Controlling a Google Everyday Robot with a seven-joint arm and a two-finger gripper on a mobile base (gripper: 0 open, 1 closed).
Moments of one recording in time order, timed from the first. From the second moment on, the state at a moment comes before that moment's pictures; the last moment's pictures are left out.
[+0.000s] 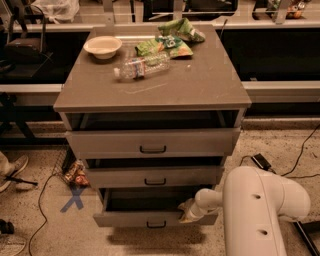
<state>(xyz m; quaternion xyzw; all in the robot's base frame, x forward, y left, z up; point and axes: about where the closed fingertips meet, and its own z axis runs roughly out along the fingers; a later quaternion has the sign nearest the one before) 0.565 -0.121 0.165 -0.72 0.65 0.08 0.20</state>
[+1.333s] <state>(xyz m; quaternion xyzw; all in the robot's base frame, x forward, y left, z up) 0.556 -0.121 0.159 -0.72 0.66 0.09 0.20</state>
